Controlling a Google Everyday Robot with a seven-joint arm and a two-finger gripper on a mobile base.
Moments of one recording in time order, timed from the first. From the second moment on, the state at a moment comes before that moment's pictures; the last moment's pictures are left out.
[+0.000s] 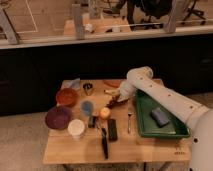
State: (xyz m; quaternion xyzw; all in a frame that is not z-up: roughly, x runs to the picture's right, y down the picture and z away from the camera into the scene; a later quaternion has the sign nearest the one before) arm 0.092 0.041 0.868 -0.19 -0.21 -0.12 0.95
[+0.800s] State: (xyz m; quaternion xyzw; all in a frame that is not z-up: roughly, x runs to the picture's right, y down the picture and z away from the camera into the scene) arm 0.025 -0.053 0.692 -0.08 -0.29 -0.21 0.93
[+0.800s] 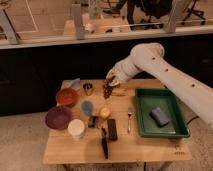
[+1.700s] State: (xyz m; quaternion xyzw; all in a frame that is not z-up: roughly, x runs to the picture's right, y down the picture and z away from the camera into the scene) arm -0.009 -0.065 0.660 -0.06 -0.31 -0.26 0.91
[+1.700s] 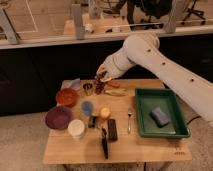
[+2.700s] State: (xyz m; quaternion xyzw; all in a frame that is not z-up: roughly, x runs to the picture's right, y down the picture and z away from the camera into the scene) arm -0.182 -0.035 0.641 -0.02 -0.37 -0.46 0.81
